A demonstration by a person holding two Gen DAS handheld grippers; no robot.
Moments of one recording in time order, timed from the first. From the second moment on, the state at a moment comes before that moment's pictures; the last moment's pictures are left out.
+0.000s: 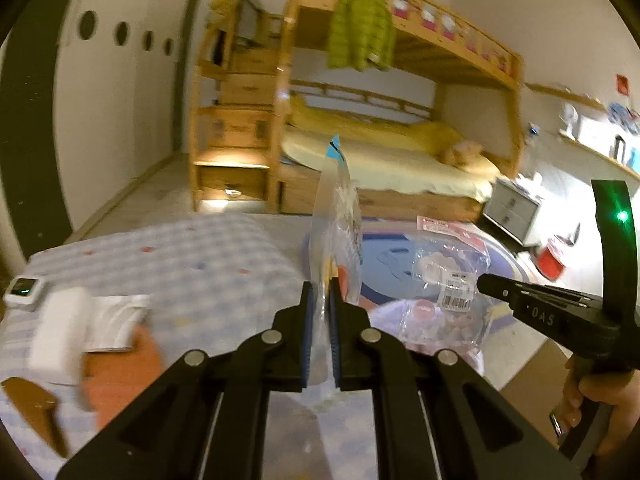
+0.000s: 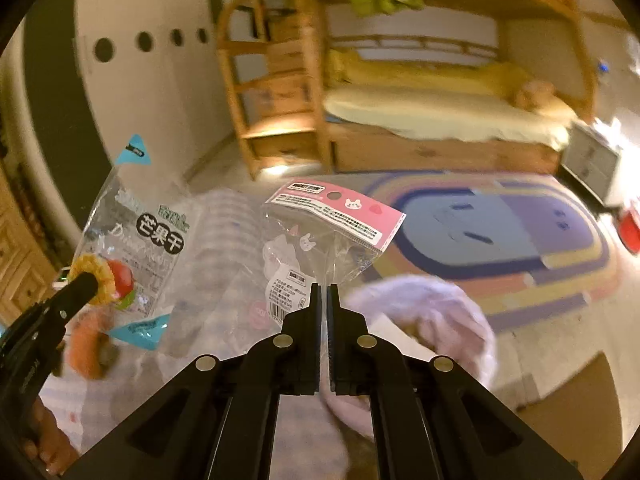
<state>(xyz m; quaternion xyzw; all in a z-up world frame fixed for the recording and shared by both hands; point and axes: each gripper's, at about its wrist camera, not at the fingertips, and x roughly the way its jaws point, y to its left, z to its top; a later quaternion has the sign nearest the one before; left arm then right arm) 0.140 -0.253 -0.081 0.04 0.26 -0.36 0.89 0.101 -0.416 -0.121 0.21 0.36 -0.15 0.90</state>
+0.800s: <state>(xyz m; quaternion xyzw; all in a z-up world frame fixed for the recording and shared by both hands) 0.138 -0.383 -0.138 0.08 0.32 -0.42 0.84 0.064 -0.513 -0.238 0.29 0.42 -0.22 0.83</state>
